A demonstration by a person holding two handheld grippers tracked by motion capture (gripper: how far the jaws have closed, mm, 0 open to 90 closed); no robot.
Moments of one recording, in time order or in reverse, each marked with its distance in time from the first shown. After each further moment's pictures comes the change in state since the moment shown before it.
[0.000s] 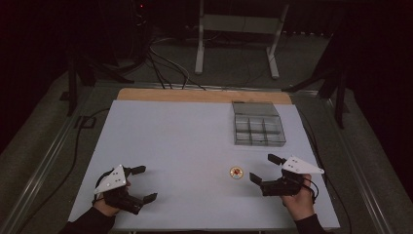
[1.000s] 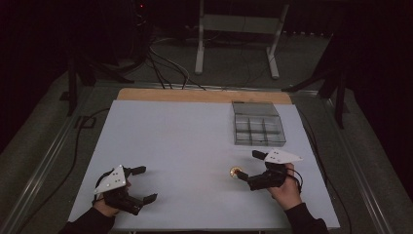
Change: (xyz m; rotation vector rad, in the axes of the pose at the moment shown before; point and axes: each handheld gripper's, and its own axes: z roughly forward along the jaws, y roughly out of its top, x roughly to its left) left arm -0.001 0.000 0.000 -0.008 -0.011 -0.001; right arm -0.001 0.005 0.044 0.081 0.117 -0.027
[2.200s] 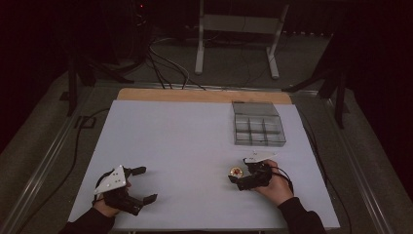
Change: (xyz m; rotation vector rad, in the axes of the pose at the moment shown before) left arm 0.000 -0.001 0.000 0.007 -0.005 0.001; right arm -0.002 -0.019 0.046 0.316 -0.070 -0.022
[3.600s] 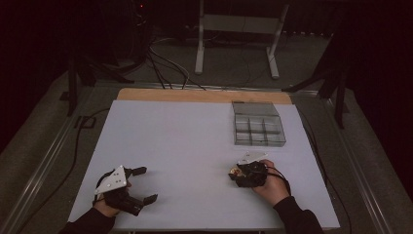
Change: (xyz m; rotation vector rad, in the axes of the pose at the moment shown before) left arm 0.000 0.000 0.001 0.002 -0.001 -0.001; right arm 0.009 0.006 0.009 0.116 -0.056 -0.076
